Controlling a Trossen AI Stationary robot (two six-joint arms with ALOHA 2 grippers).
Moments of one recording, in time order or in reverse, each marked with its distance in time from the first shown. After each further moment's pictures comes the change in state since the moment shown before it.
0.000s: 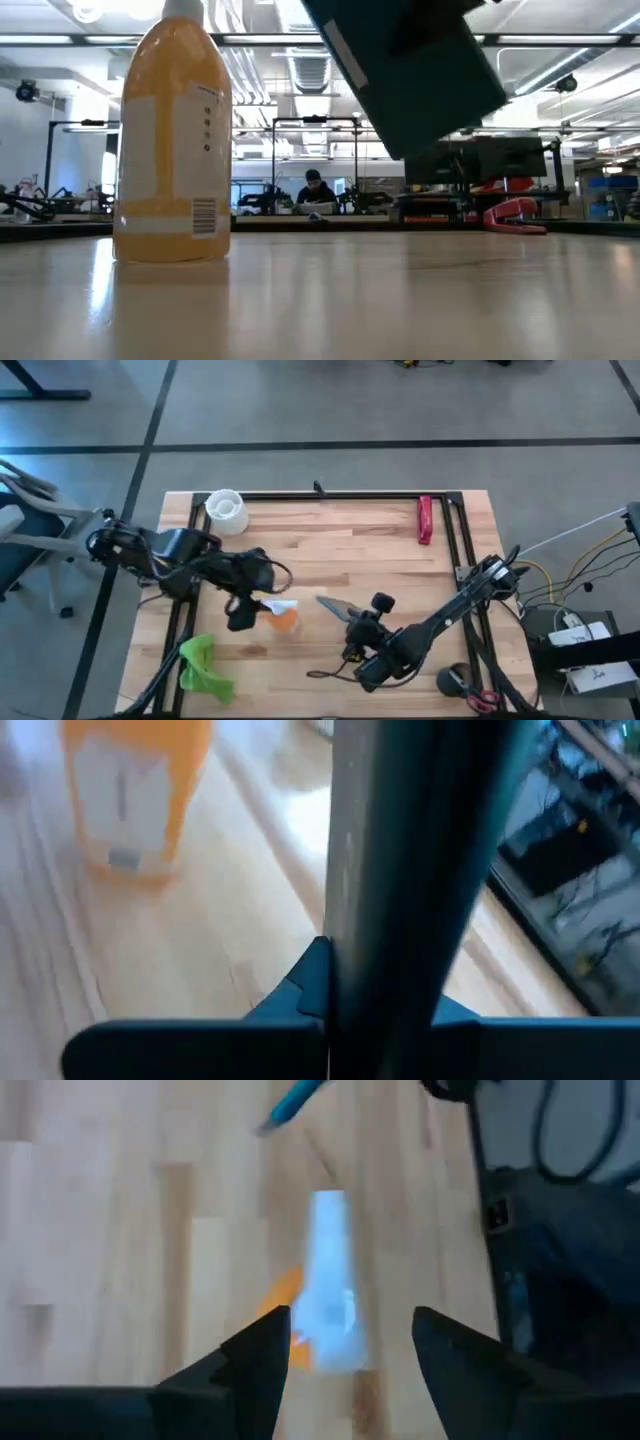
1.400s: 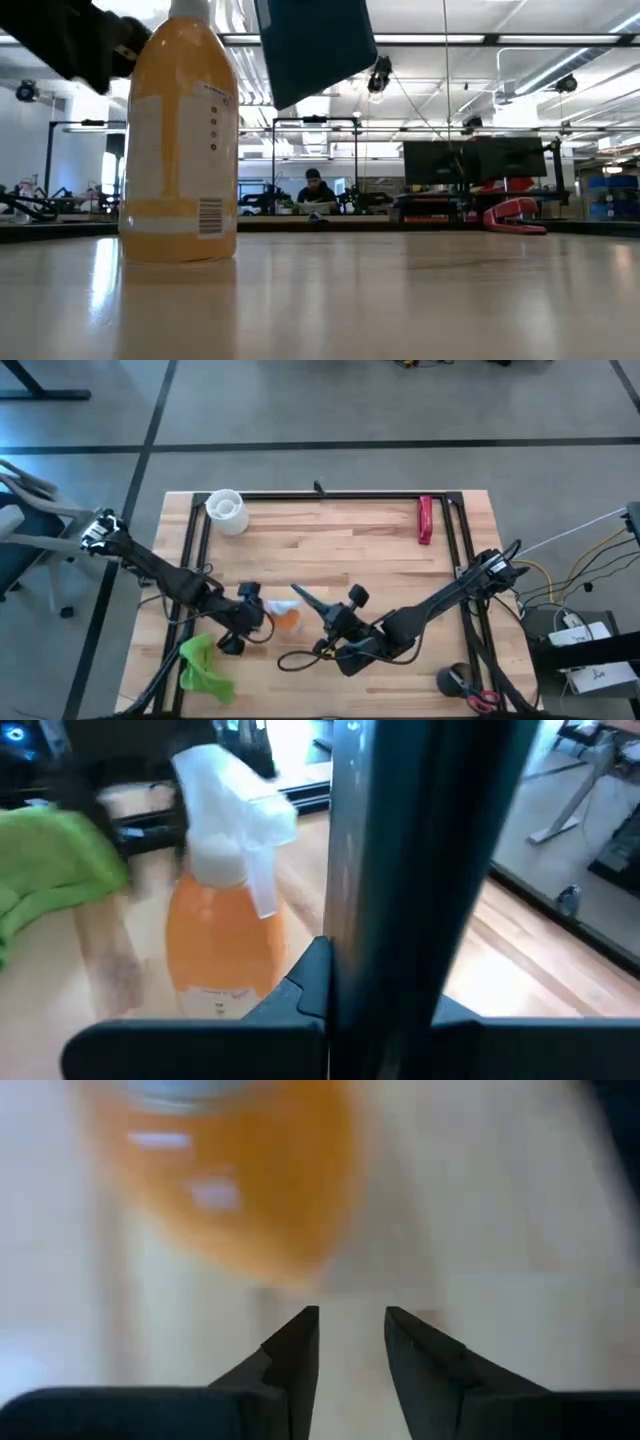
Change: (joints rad) left arm -0.209 -0.121 -0.655 0.386 -0.226 0.041; right arm -0.090 -0.010 0.012 0.555 -0.035 -0.327
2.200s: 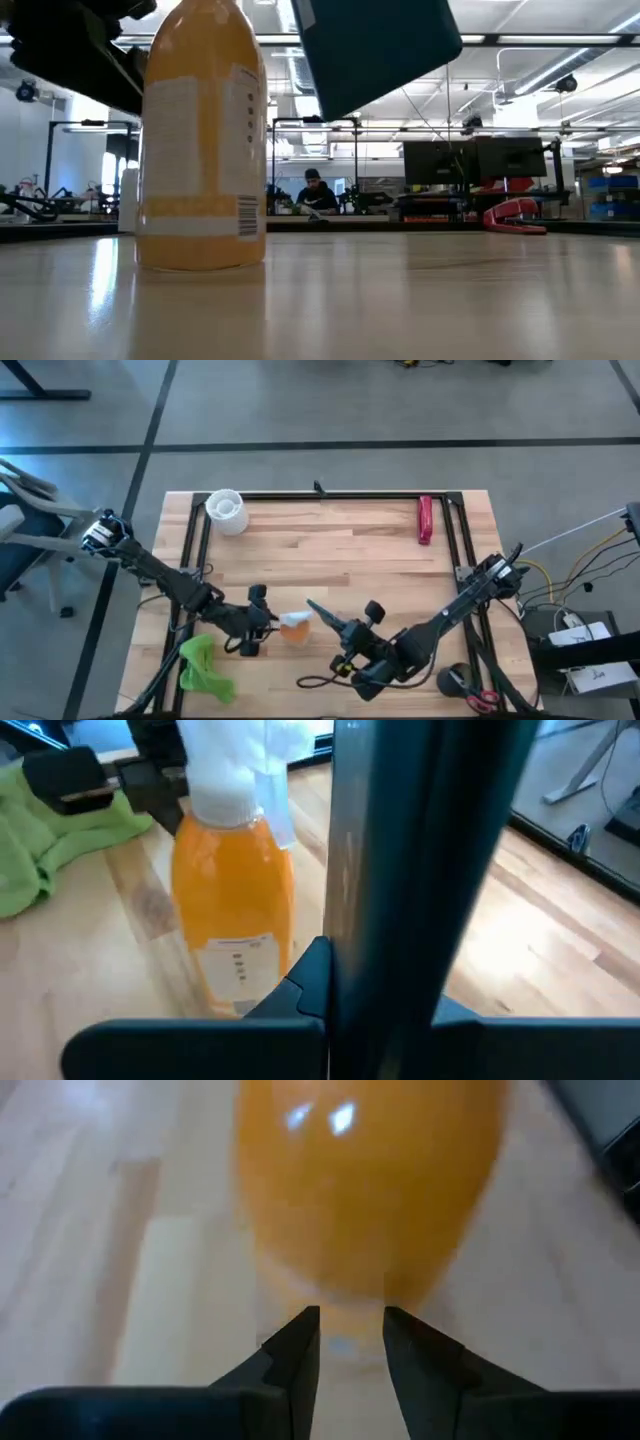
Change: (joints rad) left arm -0.041 0.057 -0.323 0.771 -0.067 -0.017; right arm 0.122 0.002 -0.001 -0.243 0.034 0.295
